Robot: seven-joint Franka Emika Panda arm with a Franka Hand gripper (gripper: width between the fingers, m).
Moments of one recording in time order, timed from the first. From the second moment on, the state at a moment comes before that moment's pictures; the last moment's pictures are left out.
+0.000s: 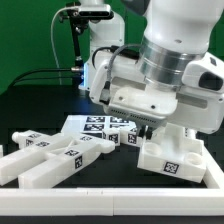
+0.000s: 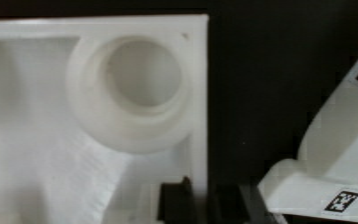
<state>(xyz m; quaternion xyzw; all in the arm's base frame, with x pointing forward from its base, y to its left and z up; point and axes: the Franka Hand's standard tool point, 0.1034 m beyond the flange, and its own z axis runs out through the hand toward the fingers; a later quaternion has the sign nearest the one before) 0.570 0.037 0.064 -0.10 -0.98 0.10 0.12</state>
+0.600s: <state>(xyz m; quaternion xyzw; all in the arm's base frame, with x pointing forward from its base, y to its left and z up) 0.594 0.036 0.040 -0.07 -0.97 0.12 0.20</state>
